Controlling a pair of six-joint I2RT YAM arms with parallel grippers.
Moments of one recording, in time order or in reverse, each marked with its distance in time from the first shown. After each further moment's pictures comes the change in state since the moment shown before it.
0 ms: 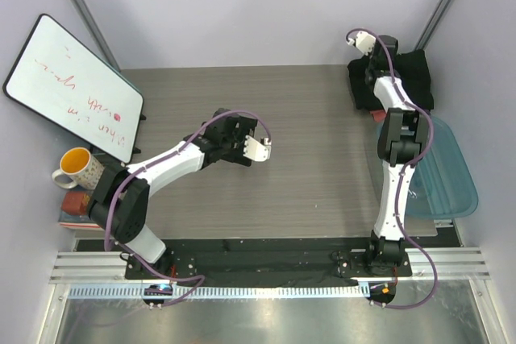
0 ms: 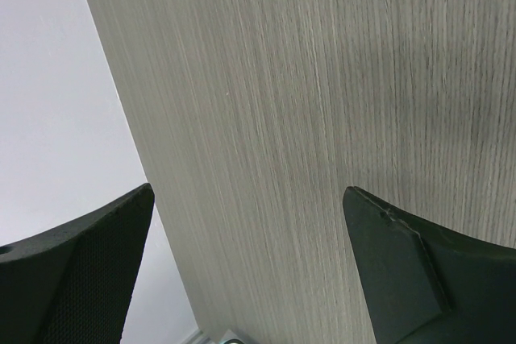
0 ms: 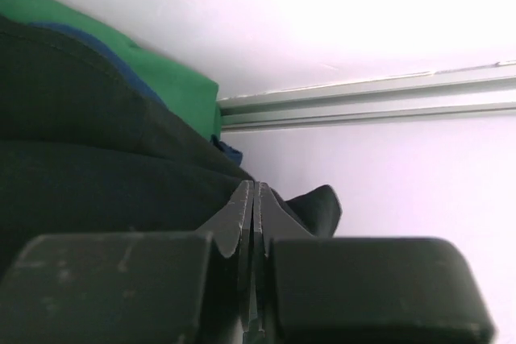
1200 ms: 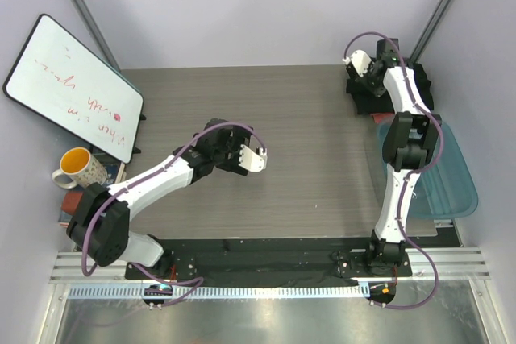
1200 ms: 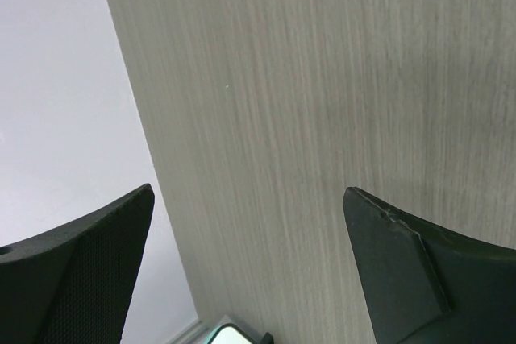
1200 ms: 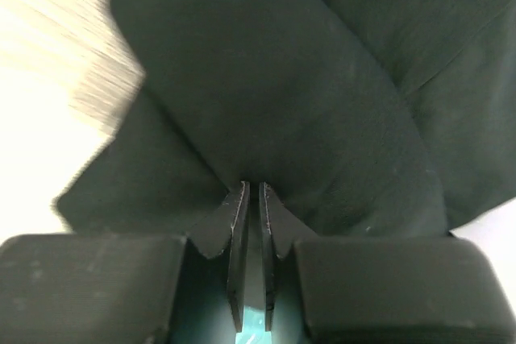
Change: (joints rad) left arm -0.039 -0.178 -0.131 0.001 -0.008 -0.026; right arm -0.001 -0.133 0.059 -0.893 -0.304 0.154
